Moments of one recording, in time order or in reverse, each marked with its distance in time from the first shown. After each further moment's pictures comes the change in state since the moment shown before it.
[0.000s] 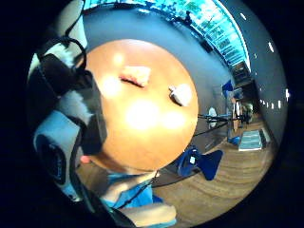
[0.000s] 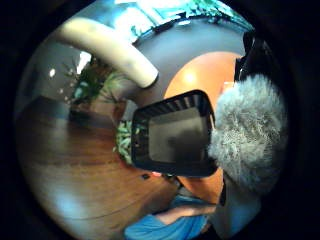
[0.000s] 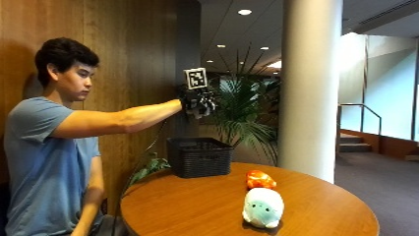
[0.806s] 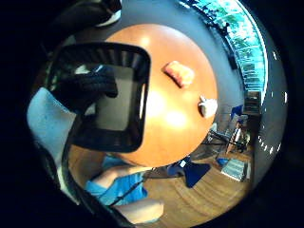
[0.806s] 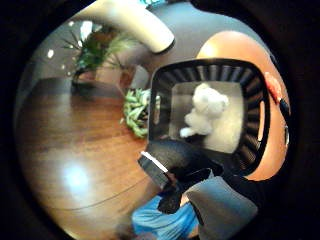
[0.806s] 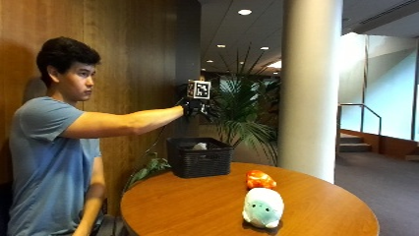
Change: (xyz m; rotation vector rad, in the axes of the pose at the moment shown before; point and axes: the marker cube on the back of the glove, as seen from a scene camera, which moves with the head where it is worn) arm -0.030 0.024 0.046 -0.274 -0.123 -0.363
